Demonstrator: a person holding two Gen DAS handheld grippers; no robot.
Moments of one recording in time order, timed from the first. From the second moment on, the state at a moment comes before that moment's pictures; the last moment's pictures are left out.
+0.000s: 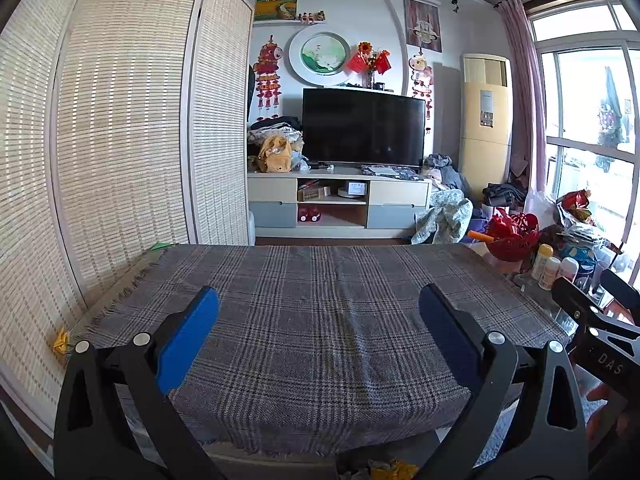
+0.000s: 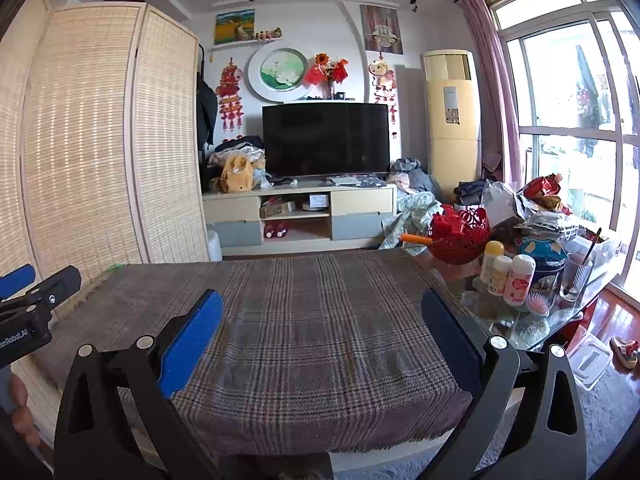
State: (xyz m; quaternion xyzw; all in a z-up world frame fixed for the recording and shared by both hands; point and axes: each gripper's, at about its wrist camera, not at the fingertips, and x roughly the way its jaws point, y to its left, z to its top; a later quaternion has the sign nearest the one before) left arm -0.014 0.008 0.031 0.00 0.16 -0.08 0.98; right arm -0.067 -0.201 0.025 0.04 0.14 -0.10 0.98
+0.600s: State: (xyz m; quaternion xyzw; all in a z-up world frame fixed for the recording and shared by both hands) left arm -0.014 0.010 0.032 0.00 0.16 -0.08 0.98; right arm -0.067 -0.201 0.025 0.04 0.14 -0.10 0.98
